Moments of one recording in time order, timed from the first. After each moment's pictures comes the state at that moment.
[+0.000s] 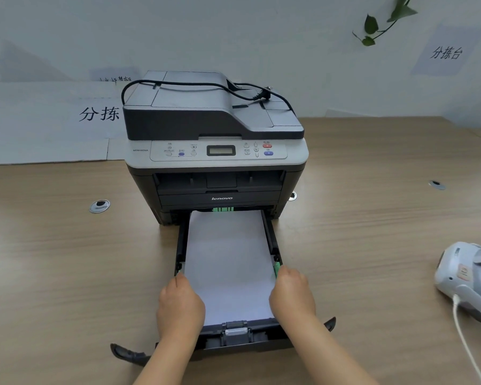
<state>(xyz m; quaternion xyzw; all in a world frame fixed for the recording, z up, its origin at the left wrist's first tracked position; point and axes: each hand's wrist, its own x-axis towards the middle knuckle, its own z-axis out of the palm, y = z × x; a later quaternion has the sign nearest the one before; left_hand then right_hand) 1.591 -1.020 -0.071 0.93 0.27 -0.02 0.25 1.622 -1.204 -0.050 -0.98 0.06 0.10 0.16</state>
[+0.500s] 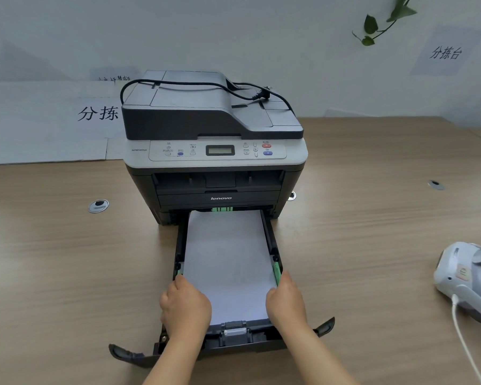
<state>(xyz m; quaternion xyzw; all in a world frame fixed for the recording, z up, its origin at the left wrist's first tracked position) 1.593 -1.035 -0.063 0.90 0.33 -0.06 0.28 1.620 -1.197 -0.073 -0.93 0.16 0.11 0.32</state>
